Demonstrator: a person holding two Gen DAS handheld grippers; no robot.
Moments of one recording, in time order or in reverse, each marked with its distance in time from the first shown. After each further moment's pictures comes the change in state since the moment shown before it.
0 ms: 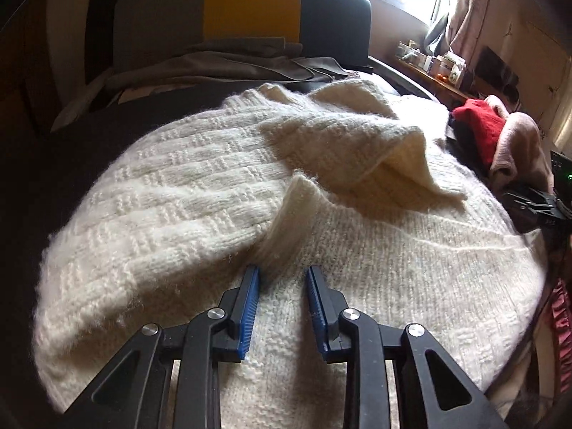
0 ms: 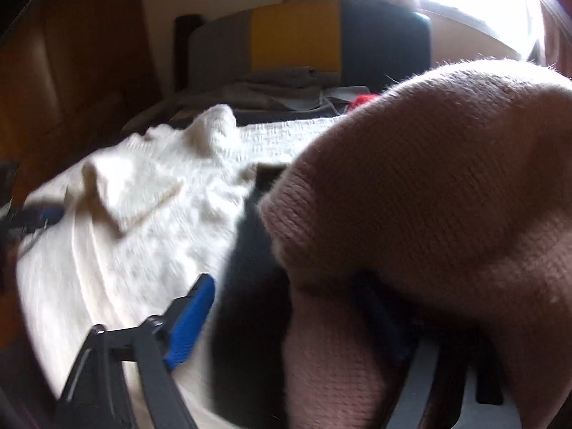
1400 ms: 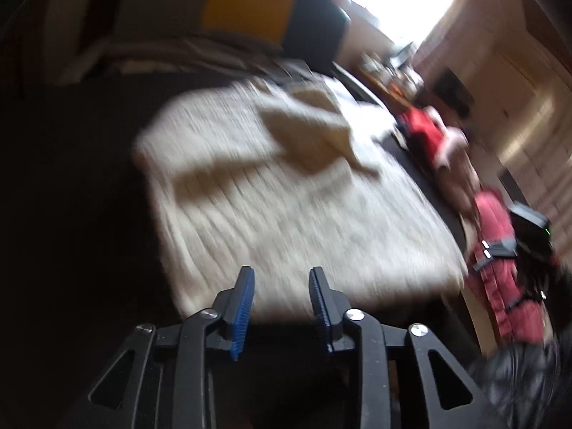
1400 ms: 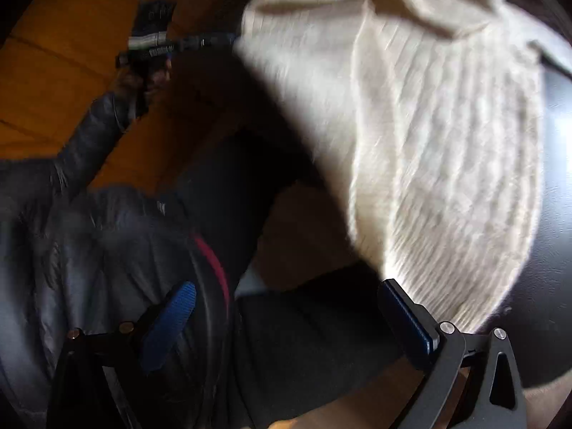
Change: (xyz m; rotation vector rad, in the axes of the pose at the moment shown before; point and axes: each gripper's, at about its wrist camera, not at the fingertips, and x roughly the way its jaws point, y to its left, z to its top) left arm -0.139 0.101 -0.059 -0.105 0.009 -0.268; right arm -0.060 0.209 -0.031 -0.194 0.596 0.612
